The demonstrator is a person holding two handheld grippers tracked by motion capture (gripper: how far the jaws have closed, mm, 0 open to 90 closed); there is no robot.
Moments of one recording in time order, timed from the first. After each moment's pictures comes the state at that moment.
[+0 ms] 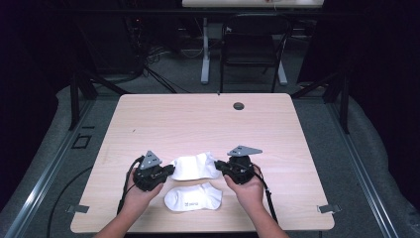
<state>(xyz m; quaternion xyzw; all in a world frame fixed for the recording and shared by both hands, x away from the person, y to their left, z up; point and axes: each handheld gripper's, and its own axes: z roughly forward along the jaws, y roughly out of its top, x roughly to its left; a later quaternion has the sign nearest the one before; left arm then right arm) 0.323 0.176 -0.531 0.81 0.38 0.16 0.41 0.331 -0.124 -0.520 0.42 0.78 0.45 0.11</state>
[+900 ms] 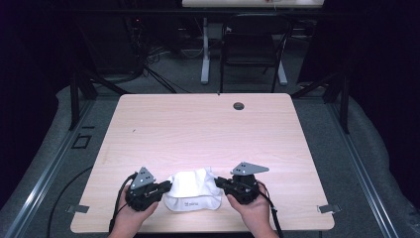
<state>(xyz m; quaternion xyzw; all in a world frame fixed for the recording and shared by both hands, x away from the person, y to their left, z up) 0.269 0.184 -0.527 0.81 0.38 0.14 0.42 0.276 -0.129 -0.514 0.39 0.79 0.46 0.09</state>
